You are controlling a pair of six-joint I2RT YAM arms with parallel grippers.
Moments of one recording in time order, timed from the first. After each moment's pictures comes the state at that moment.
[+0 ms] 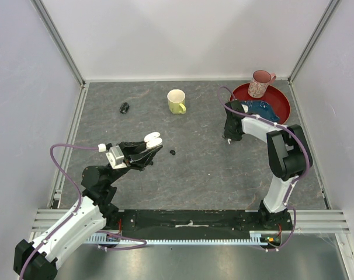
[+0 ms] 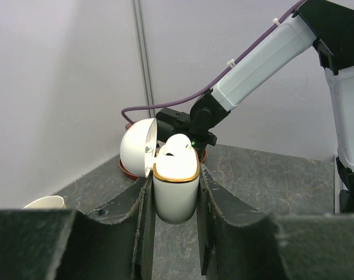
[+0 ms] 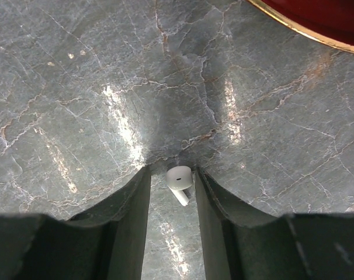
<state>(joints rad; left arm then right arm) -0.56 0.55 0.28 0.79 0.45 -0.12 0.29 1.85 1.17 -0.44 0.21 0.55</state>
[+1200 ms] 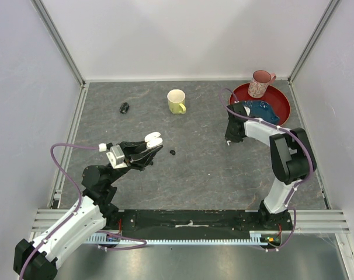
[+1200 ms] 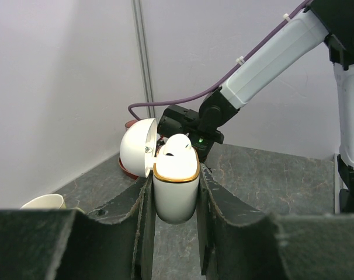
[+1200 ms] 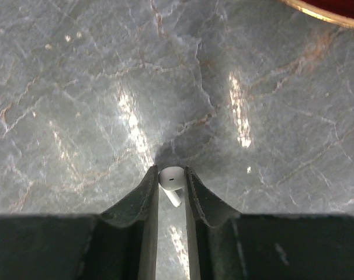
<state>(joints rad) -0.56 0.56 0.28 0.79 0.45 -0.12 0.28 1.81 1.11 -0.41 0.19 0.56</state>
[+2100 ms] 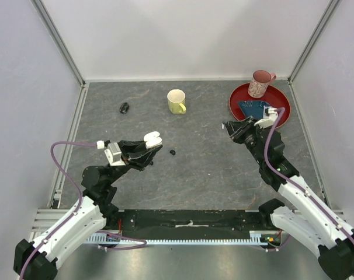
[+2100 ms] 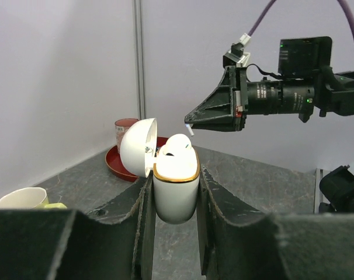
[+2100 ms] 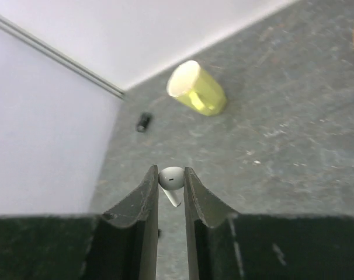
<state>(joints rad) -0.56 0.56 0.27 0.79 0.42 -0.22 0.44 0.84 0.64 0.07 0.10 0.77</state>
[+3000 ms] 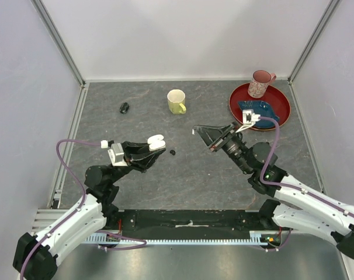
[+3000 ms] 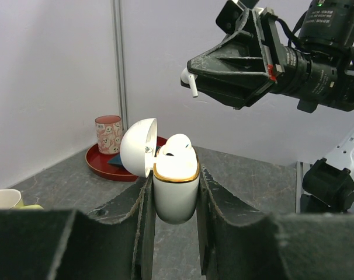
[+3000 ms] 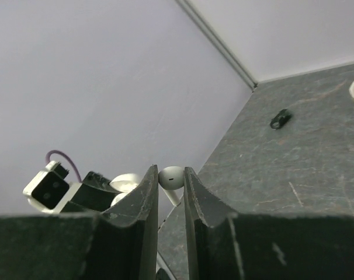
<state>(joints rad) -0.56 0.62 0.24 0.90 0.48 -0.27 0.86 0.84 0.65 0.46 0.16 0.78</state>
